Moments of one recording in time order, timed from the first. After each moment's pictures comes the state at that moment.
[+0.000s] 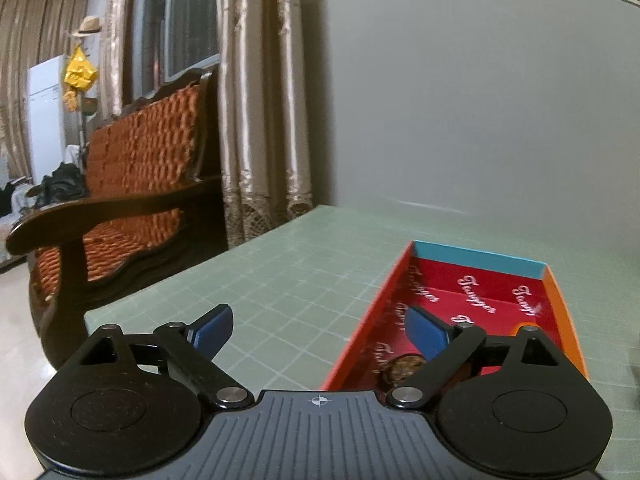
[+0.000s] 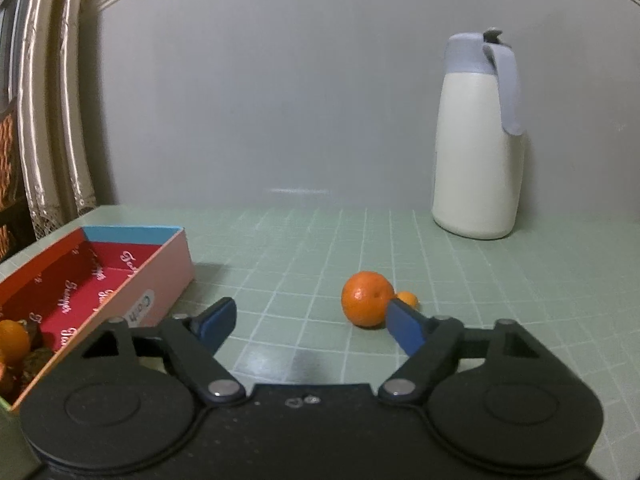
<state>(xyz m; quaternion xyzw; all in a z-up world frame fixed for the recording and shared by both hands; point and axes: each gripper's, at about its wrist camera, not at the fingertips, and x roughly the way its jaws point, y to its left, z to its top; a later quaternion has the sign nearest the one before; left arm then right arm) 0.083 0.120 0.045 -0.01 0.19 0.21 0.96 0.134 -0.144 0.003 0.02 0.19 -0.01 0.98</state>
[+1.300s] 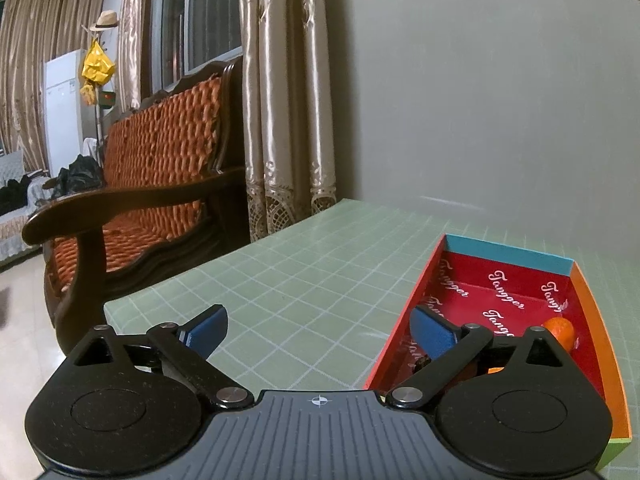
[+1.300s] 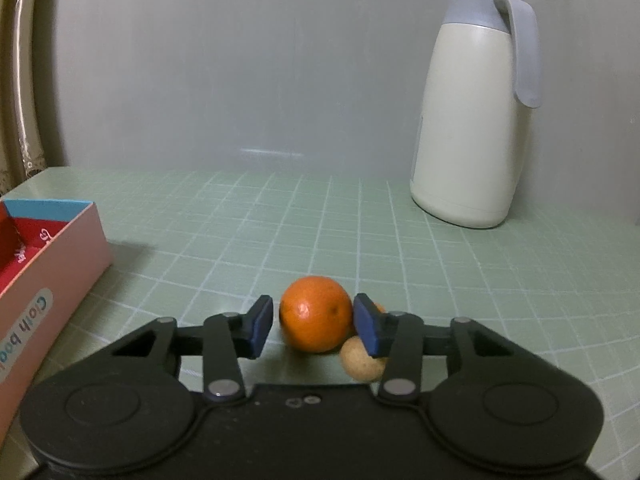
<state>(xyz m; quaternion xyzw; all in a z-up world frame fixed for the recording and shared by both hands) 0.081 0.134 0.039 -0.01 0.19 0.23 0.95 0.203 -0.167 -0.010 0.00 0.25 -0.05 0.97</state>
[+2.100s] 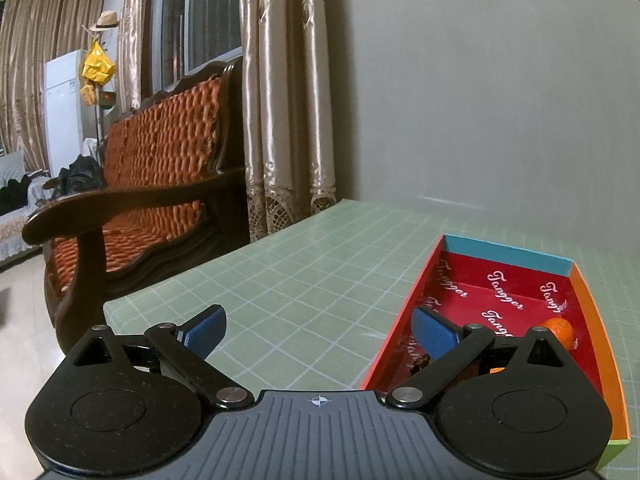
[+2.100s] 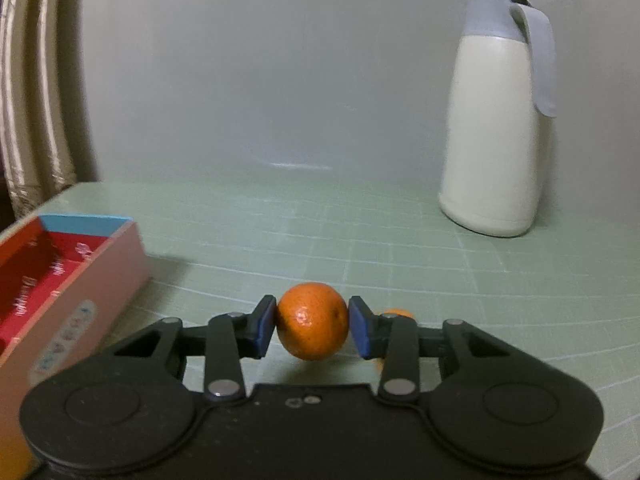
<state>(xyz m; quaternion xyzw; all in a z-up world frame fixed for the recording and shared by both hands) 0.080 0.134 0.039 -0.01 0.19 0.23 0.95 0.191 -0.161 -0.002 0.02 0.23 0.00 0.97</state>
